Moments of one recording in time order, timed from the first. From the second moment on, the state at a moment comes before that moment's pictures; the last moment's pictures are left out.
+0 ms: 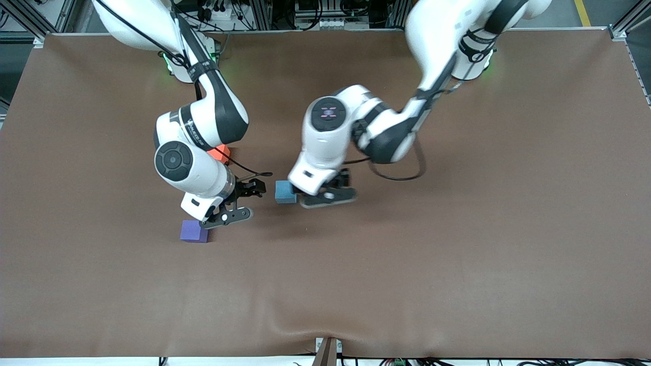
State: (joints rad) left arm -0.64 0.72 -0.13 -1.17 0.11 2.02 -1.00; right arm 0.52 0.48 -0.14 -1.62 0.21 2.02 0.13
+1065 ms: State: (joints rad) left arm -0.13 0.12 -0.13 -1.55 0.11 1.78 -0.46; right arm 0.66 0.64 -0.13 -1.66 0.22 2.18 0.33
